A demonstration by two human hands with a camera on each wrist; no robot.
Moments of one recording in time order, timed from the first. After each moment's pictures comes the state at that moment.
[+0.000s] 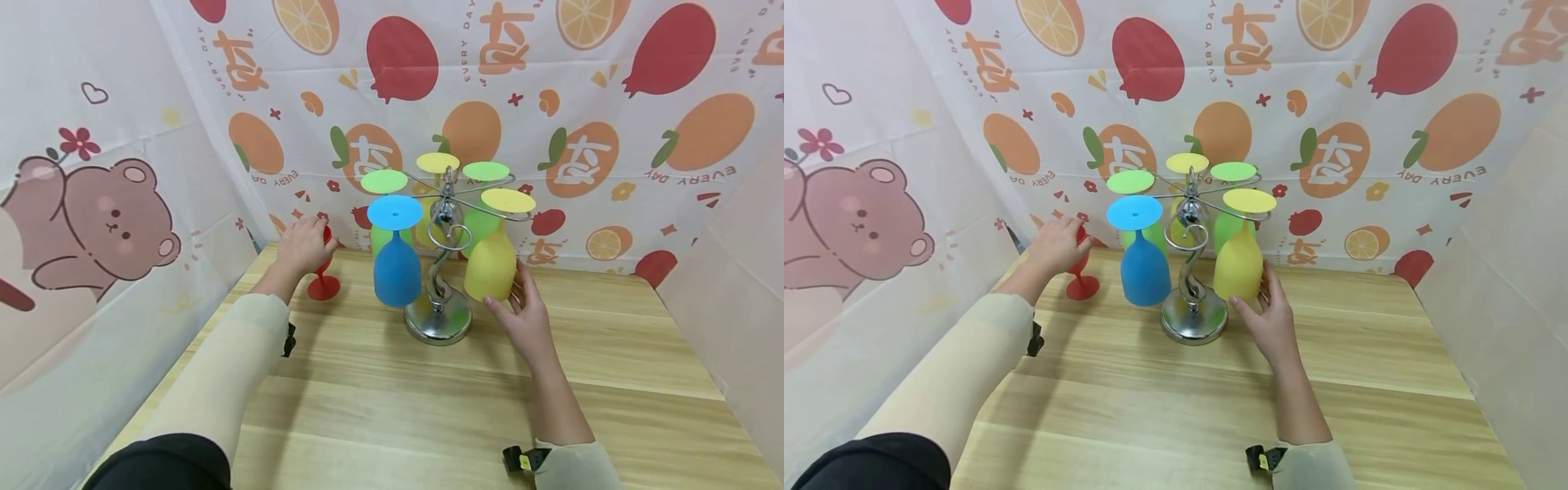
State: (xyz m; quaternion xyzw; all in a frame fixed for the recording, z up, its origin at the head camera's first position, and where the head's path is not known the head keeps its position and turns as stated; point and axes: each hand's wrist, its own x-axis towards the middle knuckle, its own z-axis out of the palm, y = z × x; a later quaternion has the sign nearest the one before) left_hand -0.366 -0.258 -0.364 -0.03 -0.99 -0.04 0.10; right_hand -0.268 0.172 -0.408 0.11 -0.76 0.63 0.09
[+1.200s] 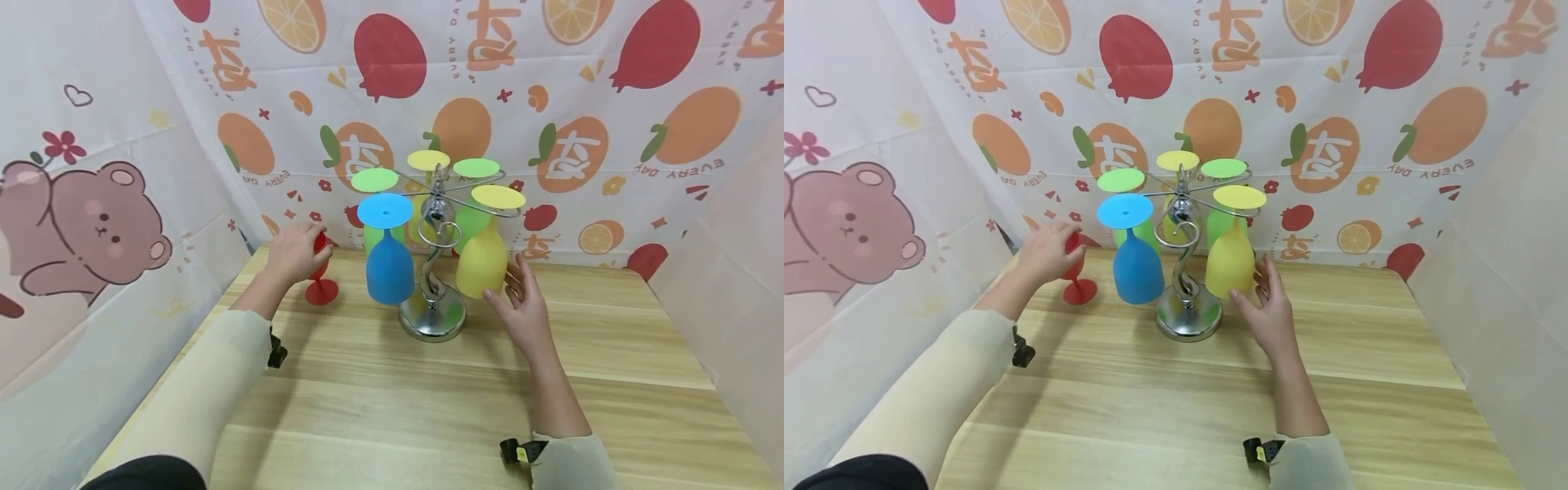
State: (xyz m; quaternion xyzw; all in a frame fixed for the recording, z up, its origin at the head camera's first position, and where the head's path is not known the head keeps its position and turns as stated) left_hand -0.350 -0.259 -0.366 -0.07 -0.99 -0.07 0.13; right_hand -0.270 0.179 -0.406 0.11 -0.76 0.63 0.10
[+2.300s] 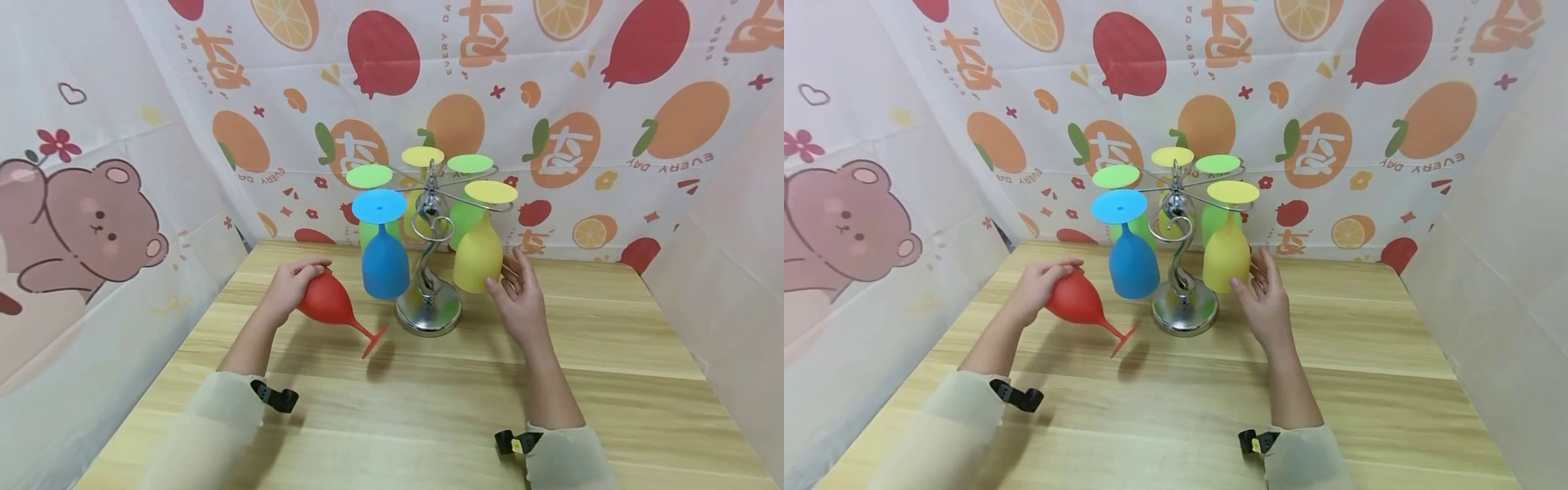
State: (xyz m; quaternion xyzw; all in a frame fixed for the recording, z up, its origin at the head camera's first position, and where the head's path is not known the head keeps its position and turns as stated) left_hand -0.271 -0.236 -0.388 -0.02 -0.84 -0.54 0.04; right_hand -0.266 0.179 -0.399 0.11 -0.73 0.66 0.13
